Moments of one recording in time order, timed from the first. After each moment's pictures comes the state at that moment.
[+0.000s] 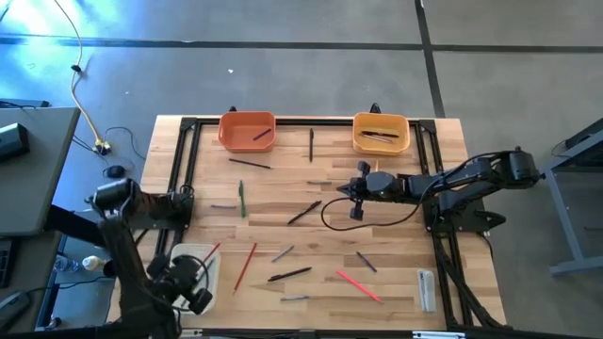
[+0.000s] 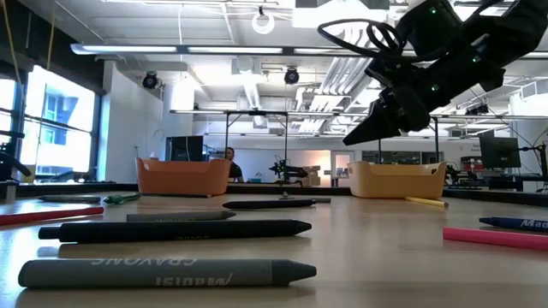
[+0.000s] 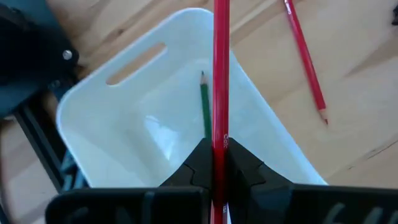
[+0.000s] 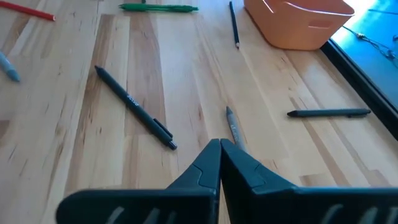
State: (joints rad) left arm -1.09 1.78 1.36 -1.47 -0.29 -2.19; right arm -0.05 1.33 0.44 0.37 0.21 -0.11
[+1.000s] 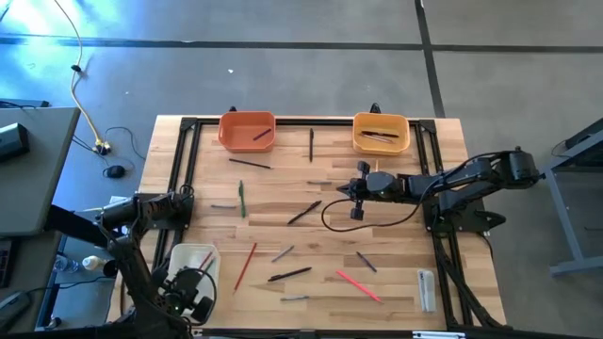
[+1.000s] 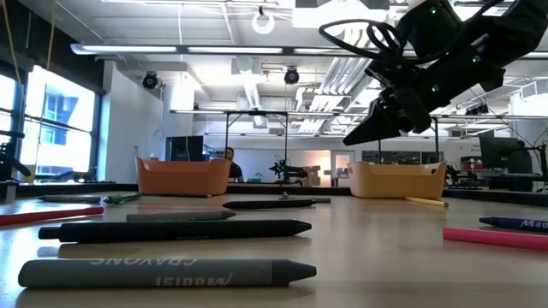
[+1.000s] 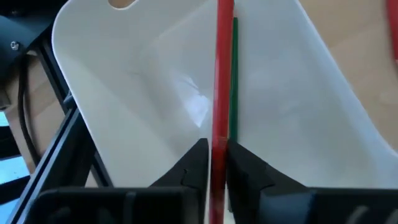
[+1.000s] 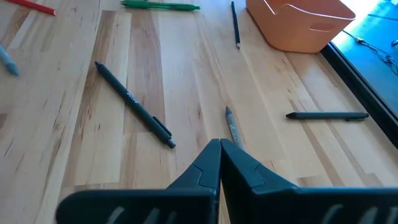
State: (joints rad) left arm -1.07 1.93 1.43 -1.46 -0.06 -2.20; right arm -0.05 1.33 0.44 0.37 0.21 -0.14
